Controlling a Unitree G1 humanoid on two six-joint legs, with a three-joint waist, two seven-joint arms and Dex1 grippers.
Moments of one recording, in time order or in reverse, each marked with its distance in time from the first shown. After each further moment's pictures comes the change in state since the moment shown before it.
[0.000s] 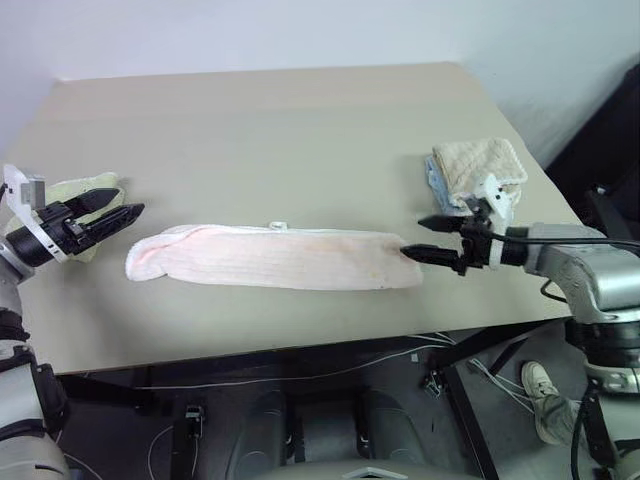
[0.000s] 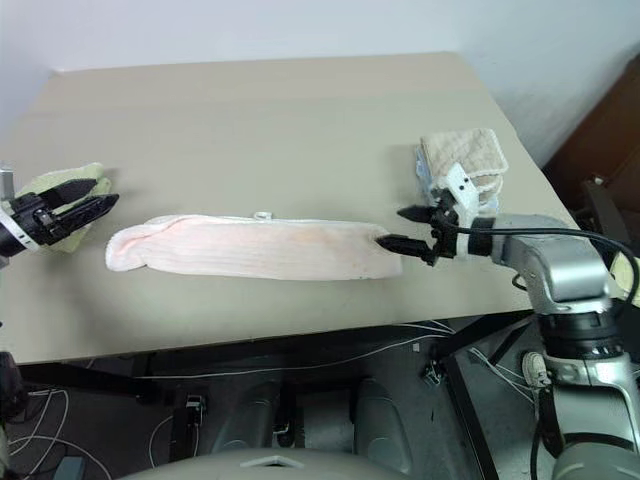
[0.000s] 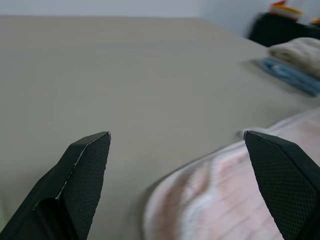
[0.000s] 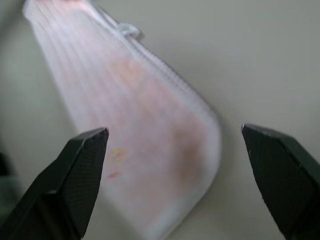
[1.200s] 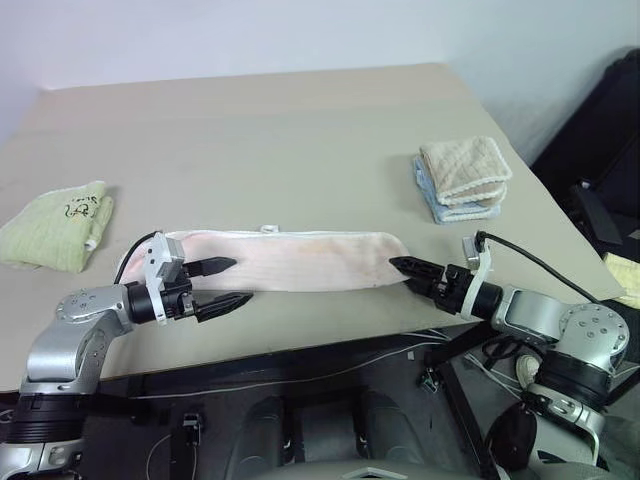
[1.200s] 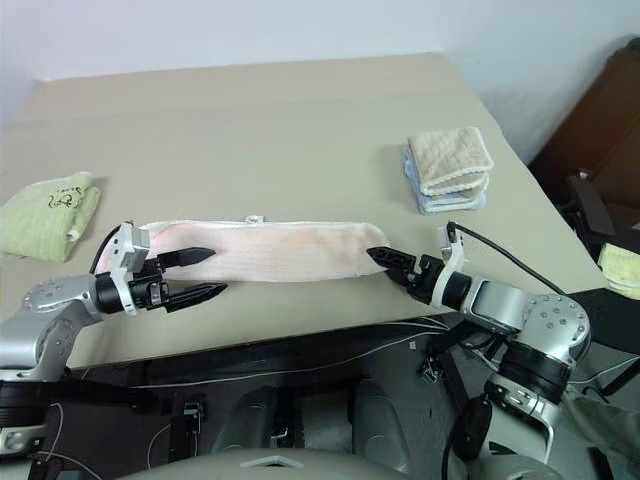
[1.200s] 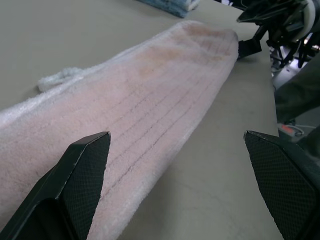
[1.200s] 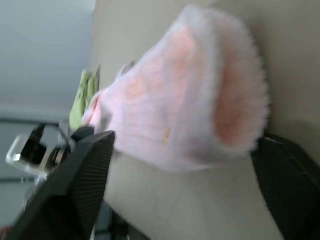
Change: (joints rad) left arm 0.409 -0.200 -0.239 -0.755 -0.056 0.107 0.194; right arm 0.059 0.502 -0.549 0.110 0.564 0.610 -0.912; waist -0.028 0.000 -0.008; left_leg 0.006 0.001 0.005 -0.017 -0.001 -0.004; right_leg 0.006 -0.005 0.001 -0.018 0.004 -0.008
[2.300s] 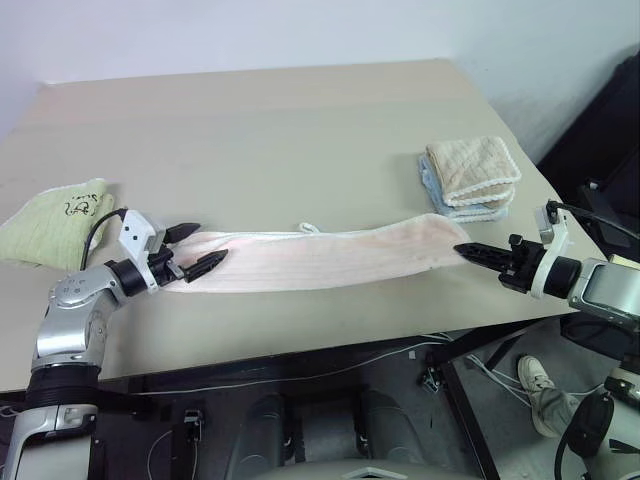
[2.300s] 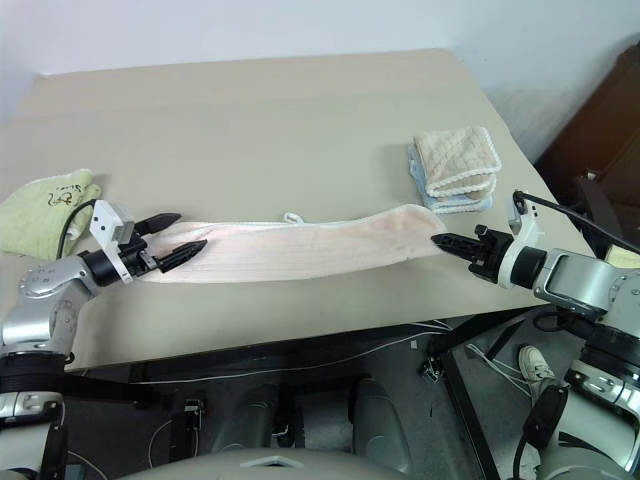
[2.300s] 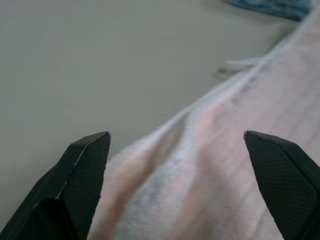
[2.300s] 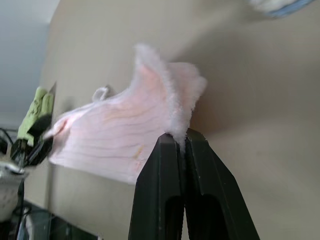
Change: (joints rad) left arm -0.171 -0.041 0.047 0.352 0.148 -0.297 0.181; right arm -0.031 -0.387 0.050 0.075 0.092 -0.039 0.079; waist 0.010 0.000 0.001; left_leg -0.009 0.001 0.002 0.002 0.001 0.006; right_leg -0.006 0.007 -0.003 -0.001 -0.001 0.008
